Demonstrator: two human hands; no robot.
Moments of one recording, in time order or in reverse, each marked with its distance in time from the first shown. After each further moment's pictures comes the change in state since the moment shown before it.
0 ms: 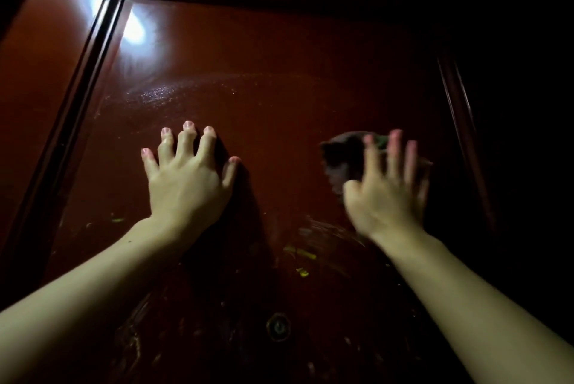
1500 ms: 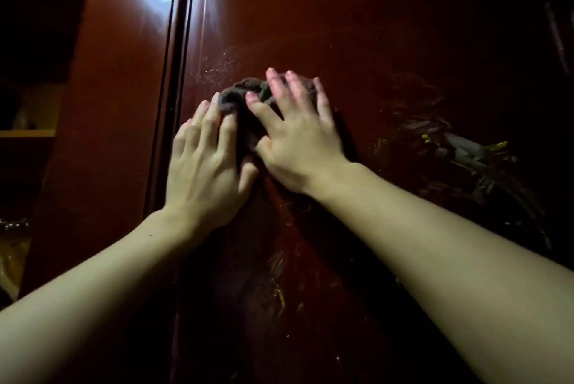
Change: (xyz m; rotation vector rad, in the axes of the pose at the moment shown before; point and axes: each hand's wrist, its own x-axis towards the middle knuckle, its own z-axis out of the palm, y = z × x) left_hand -0.015 -0.141 -0.006 0.050 0.127 0.330; right_hand -0.026 -0.224 0.046 -0.075 0.075 -0.631
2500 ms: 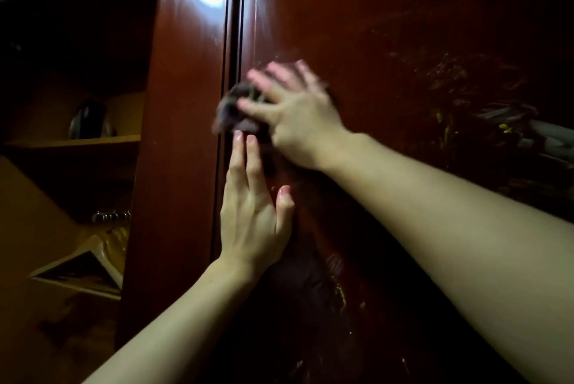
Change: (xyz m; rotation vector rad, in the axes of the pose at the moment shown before) left_hand -0.047 -0.001 0.000 -0.325 0.146 -0.169; right_hand 0.055 -0.038 -0.003 0.120 -0.006 -0.208
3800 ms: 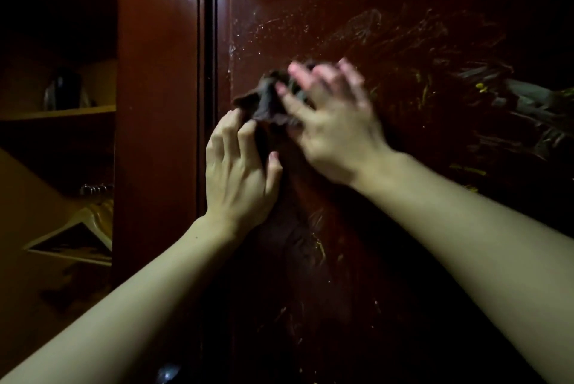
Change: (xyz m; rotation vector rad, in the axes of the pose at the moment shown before) left_hand -0.002 0.001 0.002 0.209 -0.024 0.131; right_hand -0.086 0.021 0.017 -0.127 0.172 0.070
